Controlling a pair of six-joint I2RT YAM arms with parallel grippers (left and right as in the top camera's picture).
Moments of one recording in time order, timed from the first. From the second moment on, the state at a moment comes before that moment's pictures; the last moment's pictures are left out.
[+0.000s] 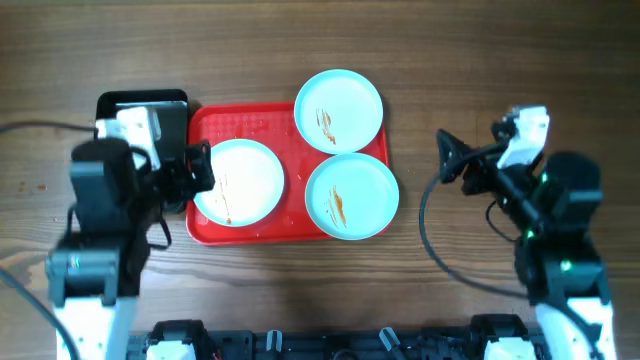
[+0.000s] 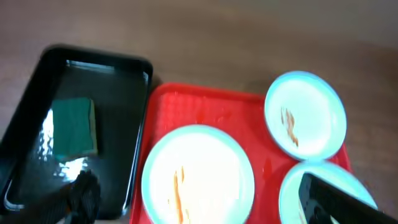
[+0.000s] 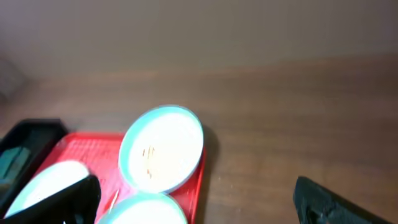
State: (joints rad) left arm 0.01 0.93 1.02 -0.79 0.07 -0.21; right arm 0.00 0.84 0.75 -0.32 -0.32 0.13
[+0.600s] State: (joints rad) left arm 0.08 1.53 1.34 -1.00 0.08 -0.44; right arm 0.02 1.17 1.00 -0.59 -0.51 0.18
